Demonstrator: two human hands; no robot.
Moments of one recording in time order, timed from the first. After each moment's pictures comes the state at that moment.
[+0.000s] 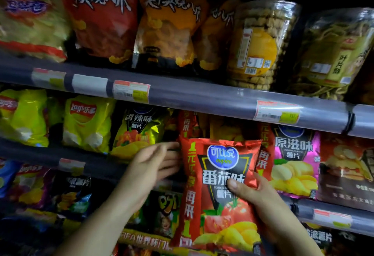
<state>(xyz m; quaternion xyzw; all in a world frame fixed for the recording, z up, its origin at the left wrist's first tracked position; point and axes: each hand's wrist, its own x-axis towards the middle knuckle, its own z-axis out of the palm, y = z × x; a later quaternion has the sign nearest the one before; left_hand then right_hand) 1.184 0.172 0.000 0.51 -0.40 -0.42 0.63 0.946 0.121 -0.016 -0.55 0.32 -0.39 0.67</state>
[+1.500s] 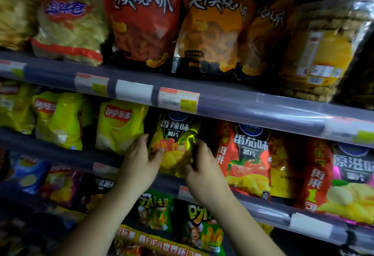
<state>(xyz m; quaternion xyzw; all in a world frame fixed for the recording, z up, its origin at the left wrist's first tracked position) 1.300 0.152 -0.018 0.77 -0.46 -0.08 0.43 1.140 0.120 0.007 -0.79 0.44 -0.29 0.31</state>
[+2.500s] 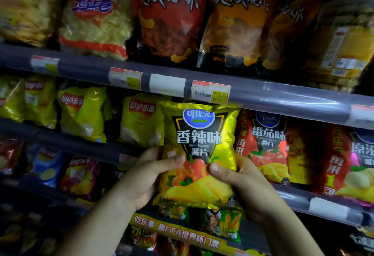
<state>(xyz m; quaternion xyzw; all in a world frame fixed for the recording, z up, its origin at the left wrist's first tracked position) 1.321 0.218 -0.011 0.43 -0.40 -0.53 0.61 1.113 0.152 -0.001 -0.61 0.27 -0.33 0.67</state>
